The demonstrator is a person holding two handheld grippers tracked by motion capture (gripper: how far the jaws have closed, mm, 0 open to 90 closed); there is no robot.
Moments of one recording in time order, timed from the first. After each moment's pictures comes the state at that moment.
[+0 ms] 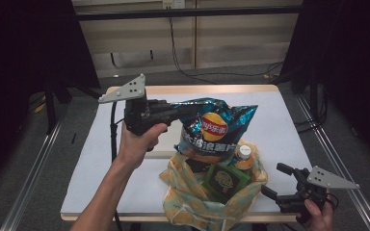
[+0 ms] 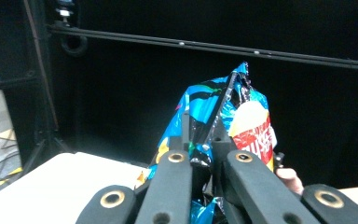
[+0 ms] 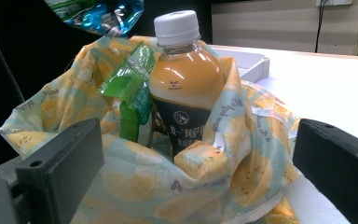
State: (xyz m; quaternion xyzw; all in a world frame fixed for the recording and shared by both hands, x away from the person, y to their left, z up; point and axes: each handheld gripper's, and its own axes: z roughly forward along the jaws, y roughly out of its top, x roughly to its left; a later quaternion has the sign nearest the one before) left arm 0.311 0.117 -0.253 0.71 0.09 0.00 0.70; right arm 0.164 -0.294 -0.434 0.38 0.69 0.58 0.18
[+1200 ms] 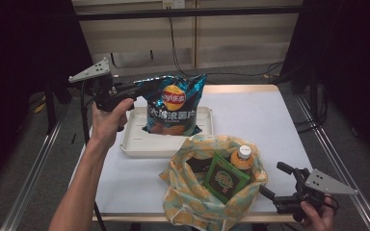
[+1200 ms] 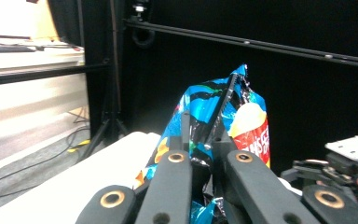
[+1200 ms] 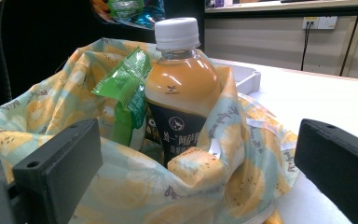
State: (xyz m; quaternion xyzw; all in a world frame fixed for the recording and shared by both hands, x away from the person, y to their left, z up) left arm 0.376 0.187 -0.259 0.71 0.18 0.06 0.67; right arm 0.161 -0.288 -0.439 0.37 0.68 0.59 0.23
